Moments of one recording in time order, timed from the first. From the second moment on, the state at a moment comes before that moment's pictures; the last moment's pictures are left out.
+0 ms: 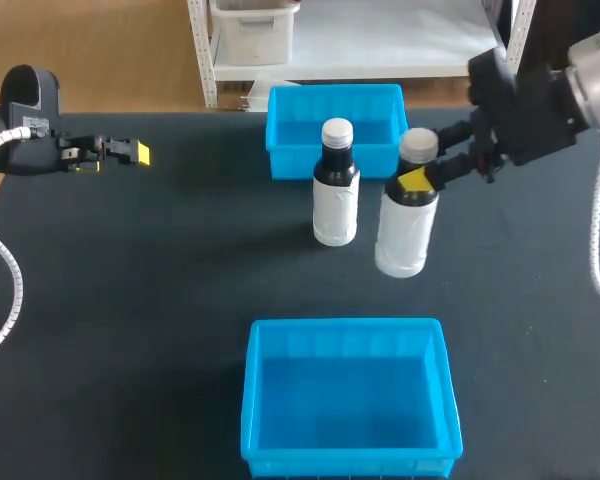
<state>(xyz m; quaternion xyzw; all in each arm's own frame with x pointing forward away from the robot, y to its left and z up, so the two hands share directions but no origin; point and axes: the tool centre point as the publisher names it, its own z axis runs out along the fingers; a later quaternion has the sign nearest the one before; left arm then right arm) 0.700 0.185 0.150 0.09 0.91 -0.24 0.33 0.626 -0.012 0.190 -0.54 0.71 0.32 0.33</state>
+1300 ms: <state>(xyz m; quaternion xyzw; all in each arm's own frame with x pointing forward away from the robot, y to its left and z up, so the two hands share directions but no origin) 0.700 0.185 0.150 0.09 0.91 -0.24 0.33 0.488 0.043 0.272 -0.64 0.61 0.34 0.31</state>
